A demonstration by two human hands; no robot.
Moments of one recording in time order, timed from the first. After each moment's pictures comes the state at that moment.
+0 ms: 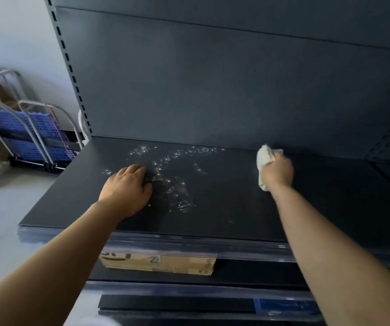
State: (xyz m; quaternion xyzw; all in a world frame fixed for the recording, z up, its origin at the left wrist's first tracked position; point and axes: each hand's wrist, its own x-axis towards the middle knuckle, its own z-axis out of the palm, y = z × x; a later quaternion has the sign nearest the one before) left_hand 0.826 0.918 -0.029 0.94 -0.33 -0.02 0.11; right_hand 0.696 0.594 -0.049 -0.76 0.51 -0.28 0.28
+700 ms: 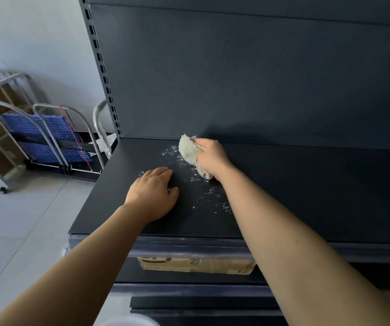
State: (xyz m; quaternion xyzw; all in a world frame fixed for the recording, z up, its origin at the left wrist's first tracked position) left_hand 0.857 0.950 -0.035 0.91 -0.38 -0.03 0.12; right_hand 0.839 0.771 -0.028 -0.85 0.25 -0.16 0.43
